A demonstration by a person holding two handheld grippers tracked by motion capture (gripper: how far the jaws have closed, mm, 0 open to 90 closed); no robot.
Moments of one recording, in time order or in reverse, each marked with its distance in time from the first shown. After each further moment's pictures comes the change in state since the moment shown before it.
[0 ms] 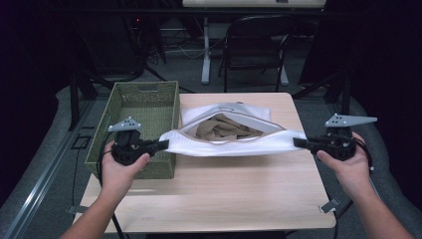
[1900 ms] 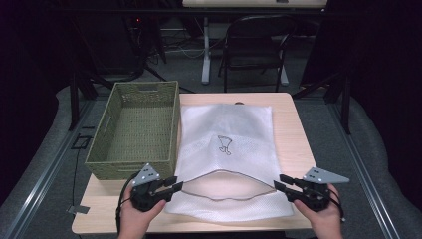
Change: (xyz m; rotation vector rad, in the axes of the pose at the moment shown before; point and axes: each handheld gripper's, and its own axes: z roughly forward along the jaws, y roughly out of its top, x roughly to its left) left arm -0.032 -0.096 0.049 0.000 -0.011 0.071; right arm 0.061 -0.111 0.047 -0.072 -0.017 0.011
